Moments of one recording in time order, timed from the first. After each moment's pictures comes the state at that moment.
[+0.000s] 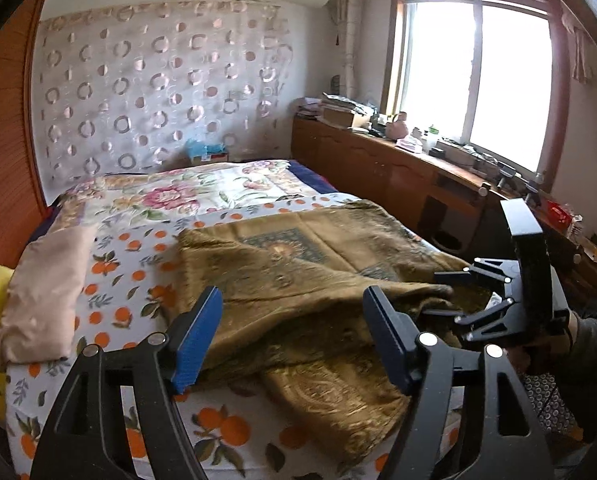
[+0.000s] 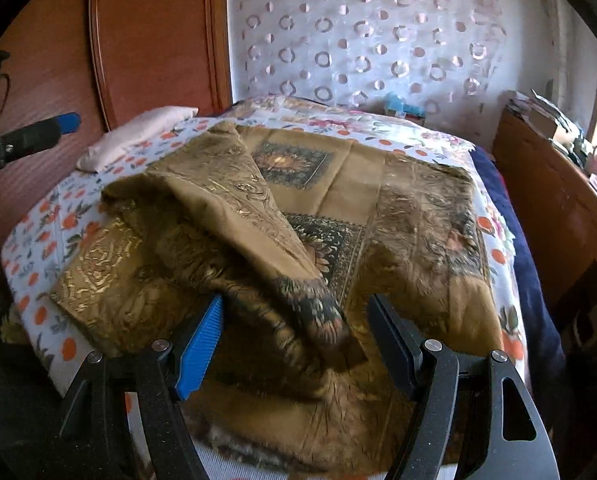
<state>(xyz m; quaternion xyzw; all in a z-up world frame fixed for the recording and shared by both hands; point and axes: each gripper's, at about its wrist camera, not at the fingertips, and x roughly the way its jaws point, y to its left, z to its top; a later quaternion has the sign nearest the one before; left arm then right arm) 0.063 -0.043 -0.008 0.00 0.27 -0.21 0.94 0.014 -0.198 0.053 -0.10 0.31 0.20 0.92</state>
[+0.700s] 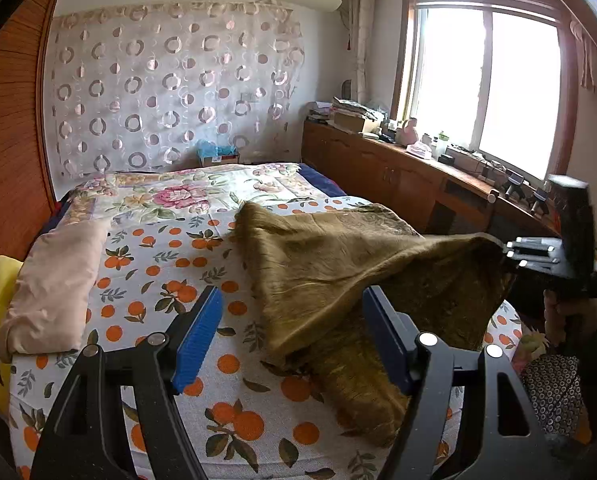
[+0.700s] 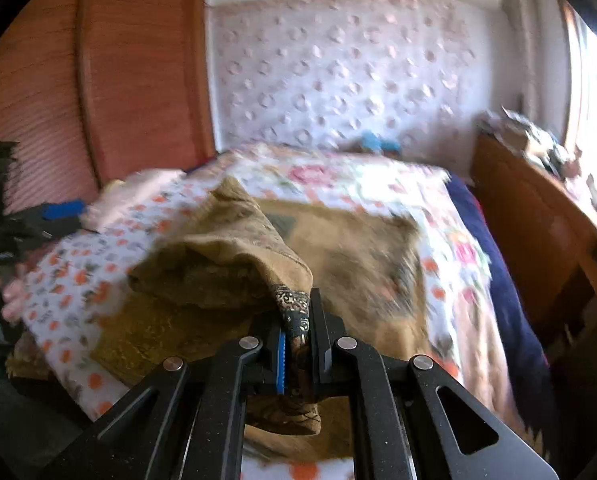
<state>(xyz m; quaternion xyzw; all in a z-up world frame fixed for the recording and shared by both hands) 0.063 -0.031 -0.012 -0.01 0.27 -0.20 0.94 -0.028 -0.268 0.090 -0.05 0.27 0.16 0.95</state>
